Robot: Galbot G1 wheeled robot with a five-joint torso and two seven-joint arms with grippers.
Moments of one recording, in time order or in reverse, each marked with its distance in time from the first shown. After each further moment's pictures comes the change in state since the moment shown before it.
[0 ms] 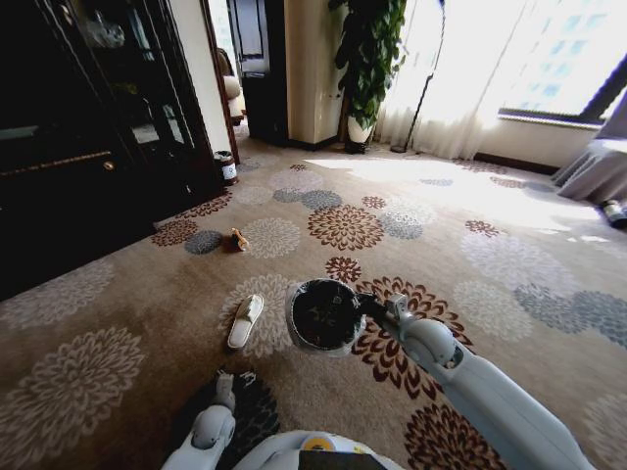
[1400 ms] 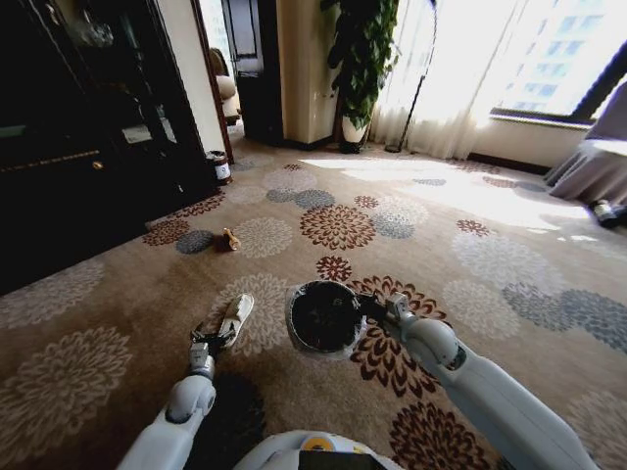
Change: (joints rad) left arm 0.030 0.099 -0.062 -0.262 -0.096 -0.057 -0.094; right arm -0.006 -0.006 0.004 0.020 0.006 -0.024 -0.001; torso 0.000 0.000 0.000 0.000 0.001
